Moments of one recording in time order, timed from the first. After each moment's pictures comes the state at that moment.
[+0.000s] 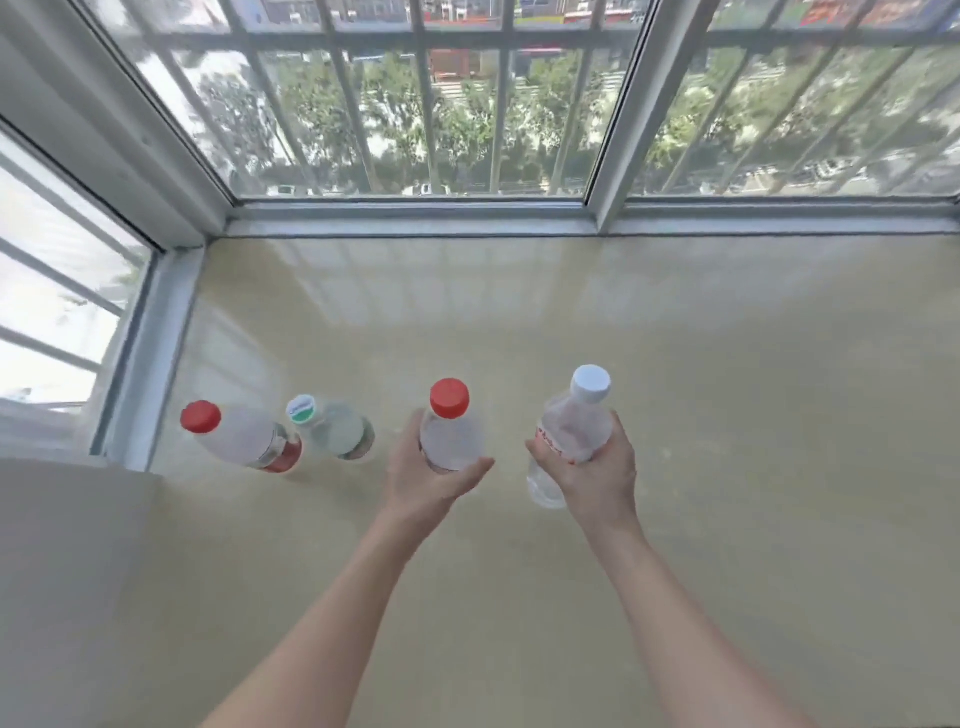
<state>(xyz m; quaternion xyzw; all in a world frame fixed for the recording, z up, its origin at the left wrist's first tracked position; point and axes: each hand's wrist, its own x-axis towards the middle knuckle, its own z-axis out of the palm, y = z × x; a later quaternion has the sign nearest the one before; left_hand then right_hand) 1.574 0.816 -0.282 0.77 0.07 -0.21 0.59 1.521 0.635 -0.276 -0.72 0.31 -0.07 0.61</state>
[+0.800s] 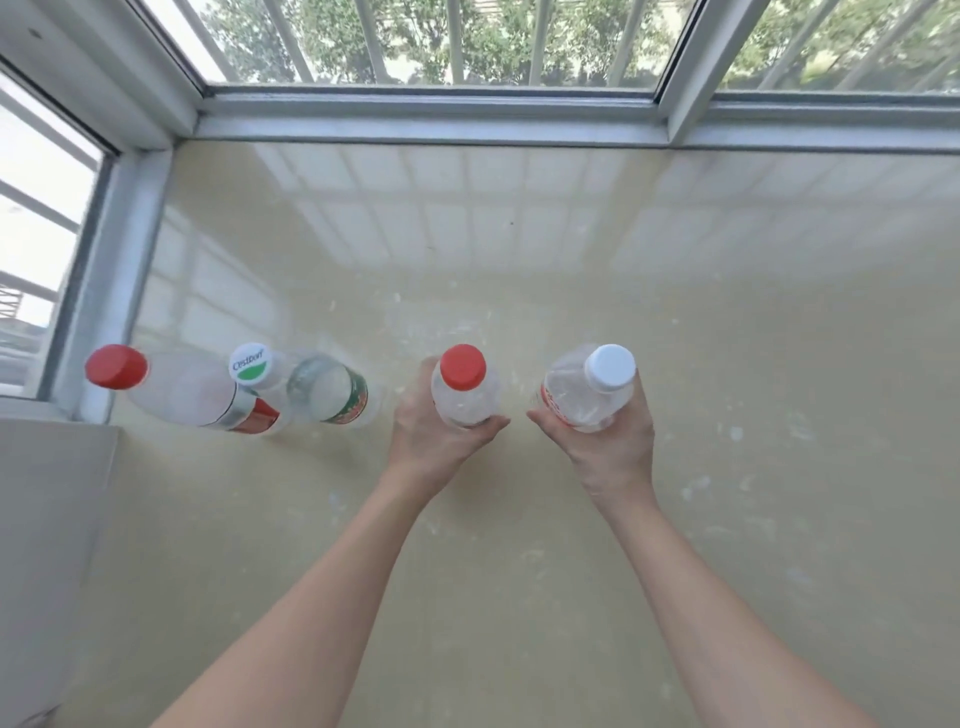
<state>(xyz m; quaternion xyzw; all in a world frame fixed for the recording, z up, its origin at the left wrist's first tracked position) 1.604 0.811 -0.384 0.82 0.06 -0.15 0.54 1.551 0.635 -0.381 -0.75 0.29 -0.08 0.59</state>
